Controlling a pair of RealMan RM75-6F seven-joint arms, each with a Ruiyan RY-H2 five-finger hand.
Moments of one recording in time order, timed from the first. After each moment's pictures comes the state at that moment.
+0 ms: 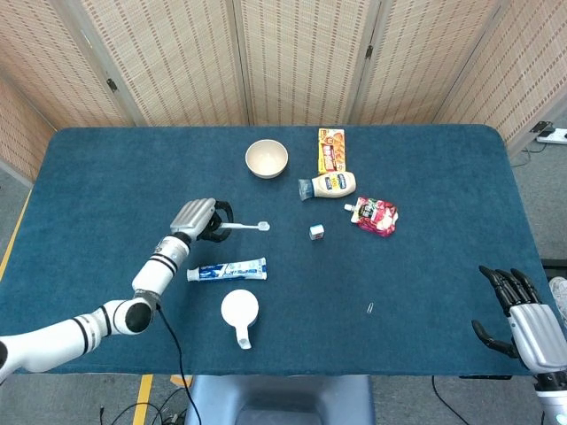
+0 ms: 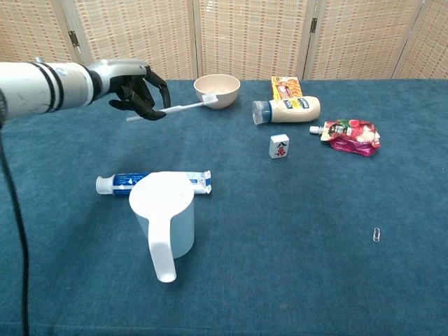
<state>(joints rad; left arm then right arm) -0.93 -1.49 -0.36 -1.33 0.82 0.64 0.08 0.02 -1.04 -0.01 -1.65 -1.64 1.53 0.19</state>
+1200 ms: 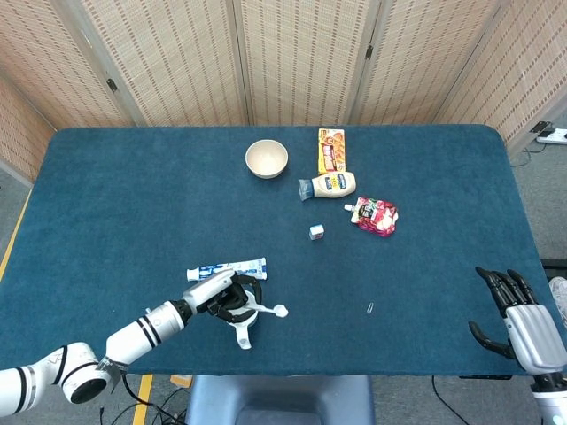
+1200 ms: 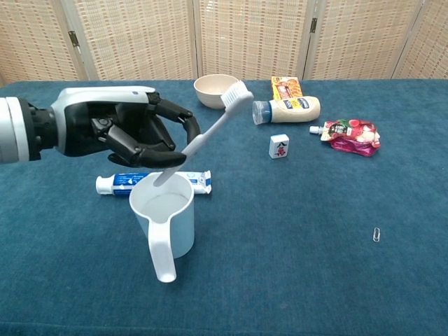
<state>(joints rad) -0.75 -1.30 -0.20 -1.74 1.55 0.69 -0.80 0.02 -1.05 -0.02 -1.67 -1.64 1.53 0.16</state>
